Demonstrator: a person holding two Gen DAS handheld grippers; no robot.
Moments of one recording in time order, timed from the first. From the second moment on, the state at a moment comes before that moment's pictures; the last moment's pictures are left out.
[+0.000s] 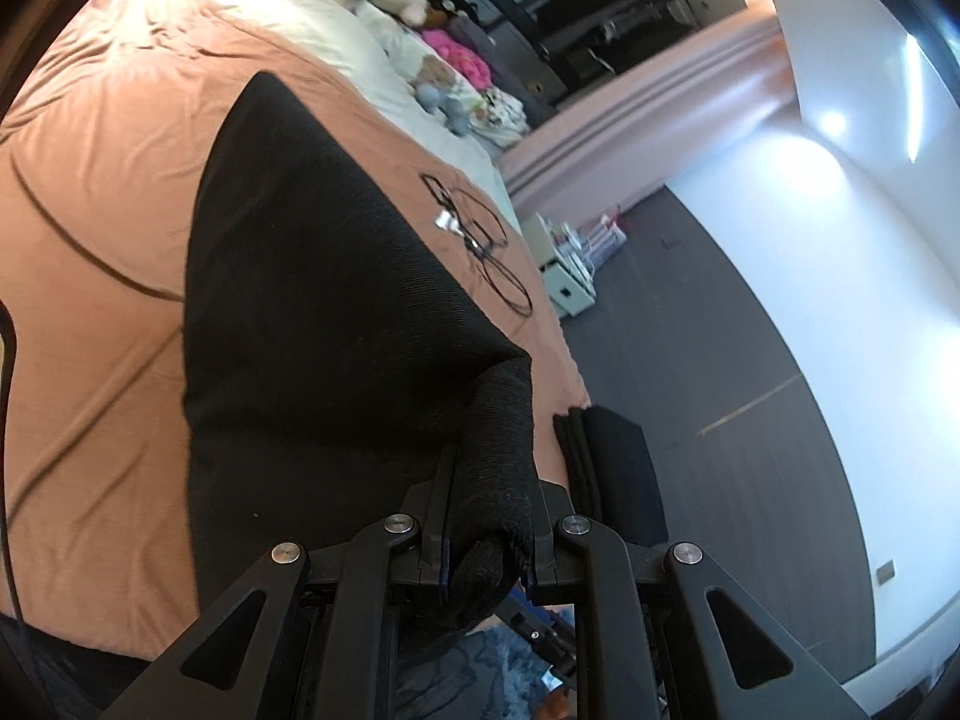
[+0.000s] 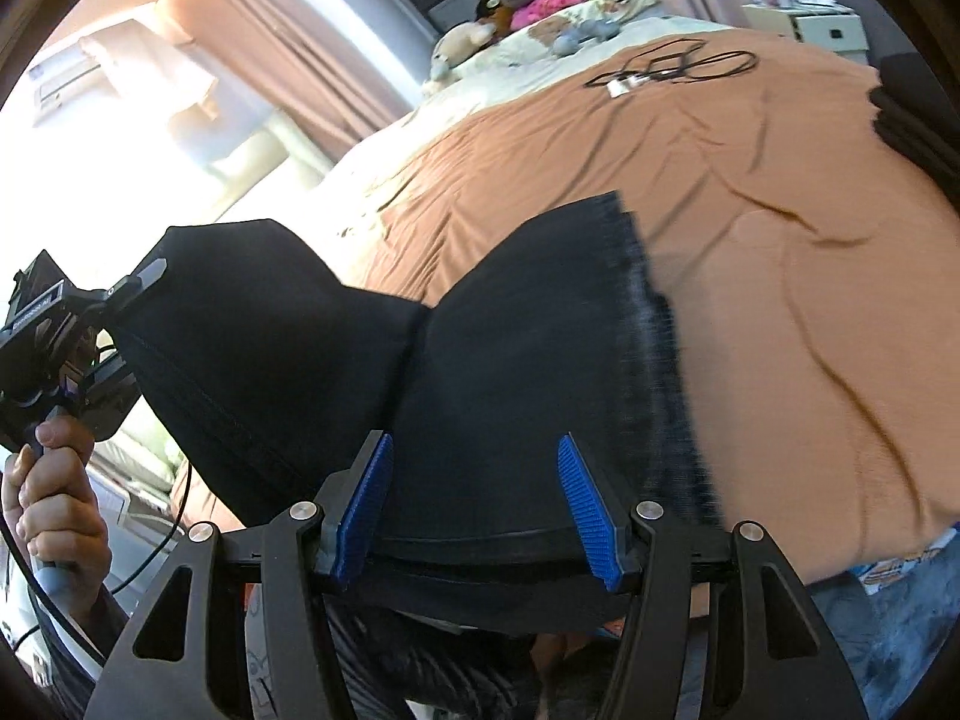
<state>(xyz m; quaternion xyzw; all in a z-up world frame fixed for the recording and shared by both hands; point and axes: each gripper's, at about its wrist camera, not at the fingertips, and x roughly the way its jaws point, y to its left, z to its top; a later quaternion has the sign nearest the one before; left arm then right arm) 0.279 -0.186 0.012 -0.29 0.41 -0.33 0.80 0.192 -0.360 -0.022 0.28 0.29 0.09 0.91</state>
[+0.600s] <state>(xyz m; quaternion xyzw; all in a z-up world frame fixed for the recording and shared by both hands) 0.275 -0.318 -0.101 -0.24 0.53 -0.37 0.73 0.132 -0.430 -0.046 0.33 0.29 0.02 0.90</state>
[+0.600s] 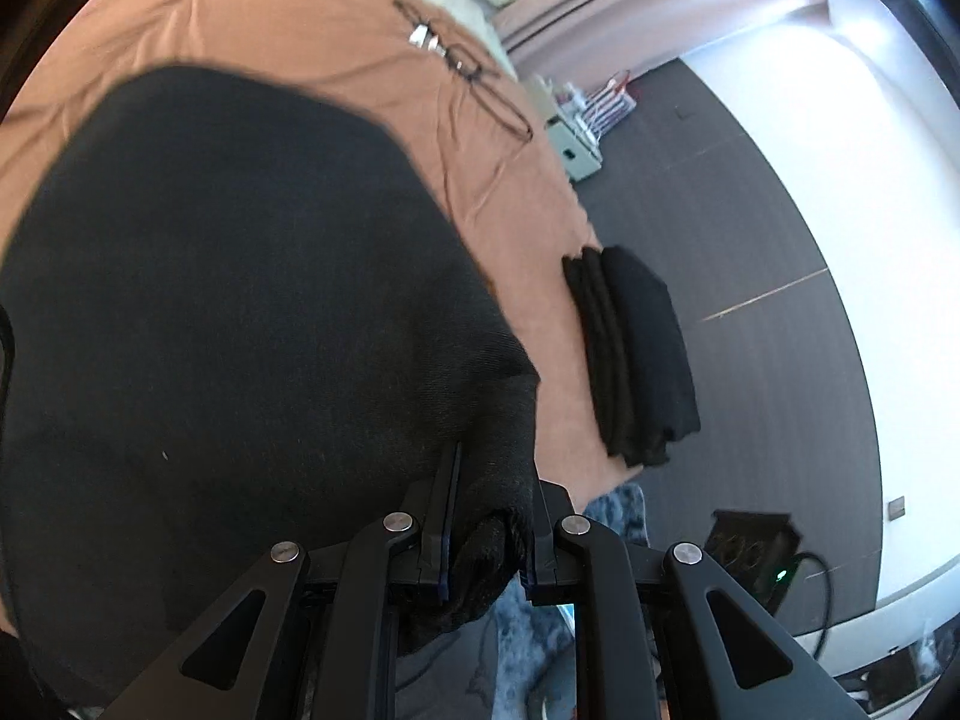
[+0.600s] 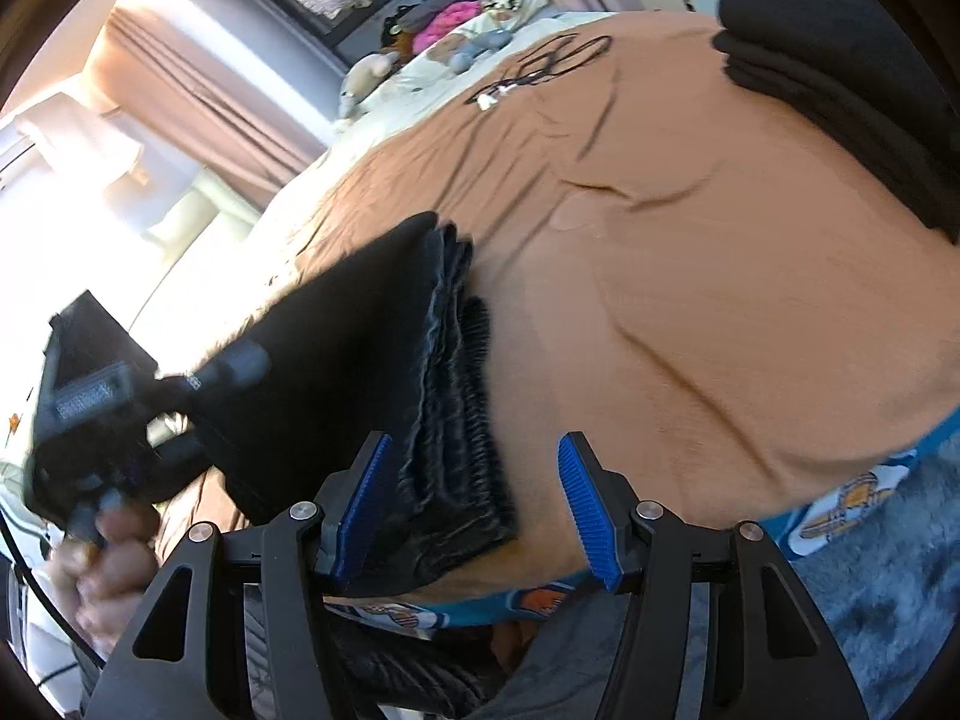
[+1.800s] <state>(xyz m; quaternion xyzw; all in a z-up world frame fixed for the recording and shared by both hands) 0.265 -0.285 -0.110 -0.23 0.54 -0.36 0.72 0.142 -0.415 -0.038 0.34 0.30 0.06 0.89</state>
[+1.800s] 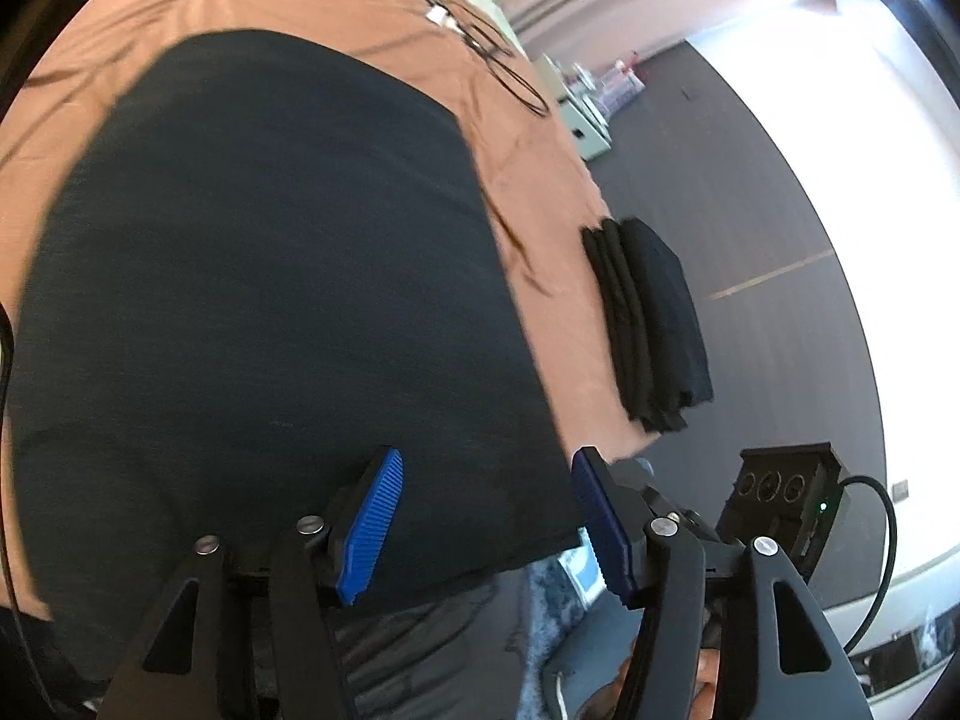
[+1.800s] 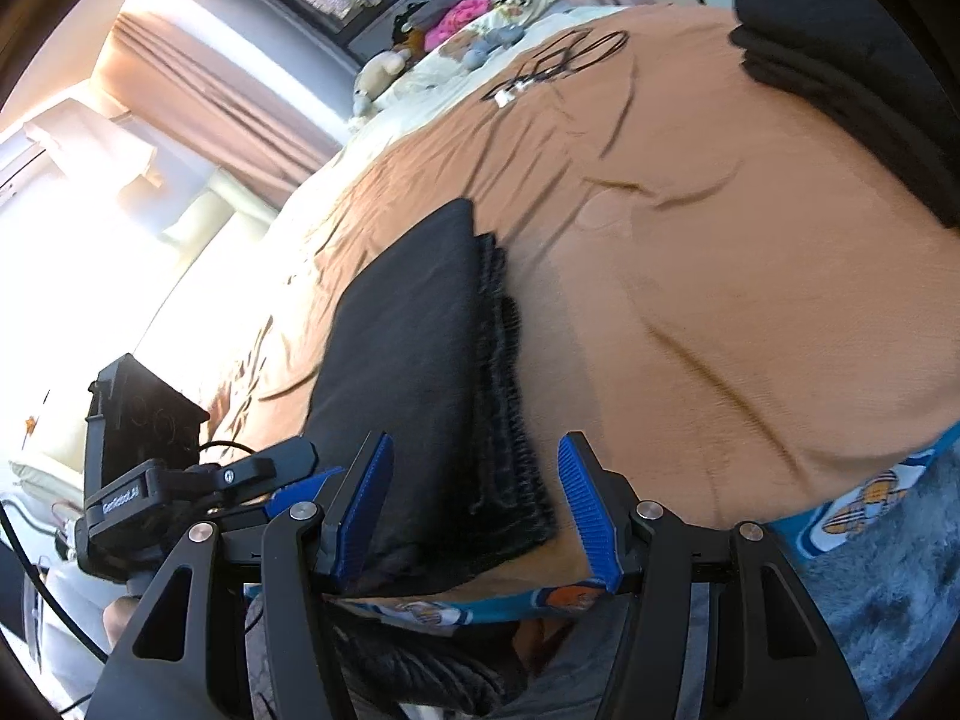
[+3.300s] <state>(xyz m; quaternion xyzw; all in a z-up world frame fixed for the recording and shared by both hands) 0.260 -0.139 -0.145 -0.27 0.55 -0.25 0.75 0.196 -0.422 -0.106 0.41 0.35 0.09 0.84</state>
